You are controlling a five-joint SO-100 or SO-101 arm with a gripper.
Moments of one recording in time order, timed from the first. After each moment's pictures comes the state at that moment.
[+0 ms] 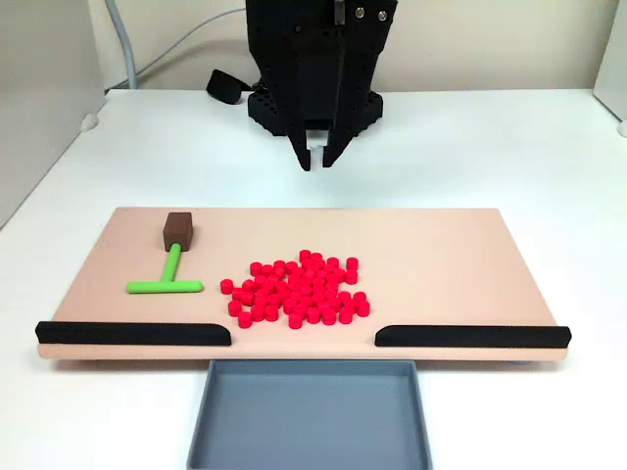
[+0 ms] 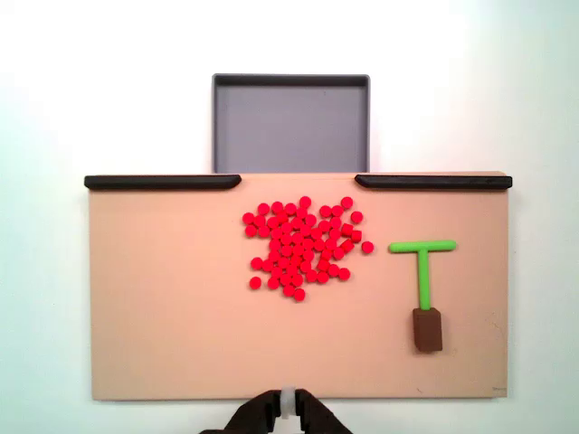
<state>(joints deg) -0.8 109.4 118.8 71.8 -88.3</state>
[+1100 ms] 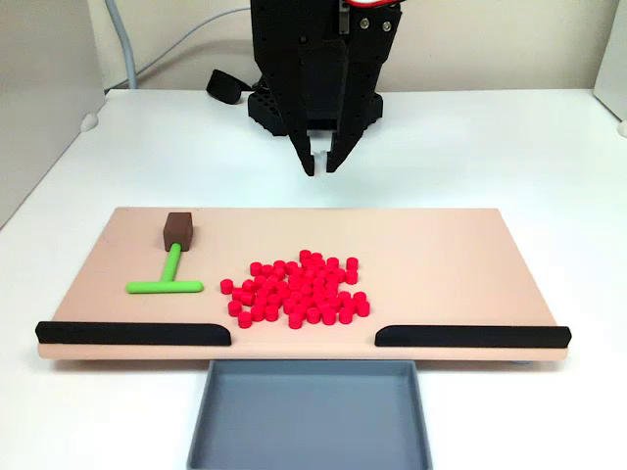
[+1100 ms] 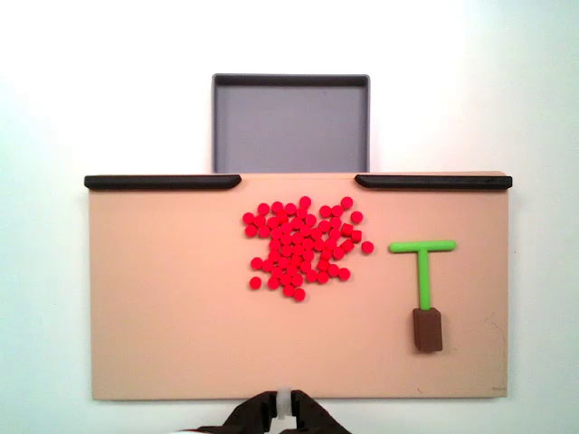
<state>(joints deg) -1.5 107.9 118.8 71.8 -88.3</state>
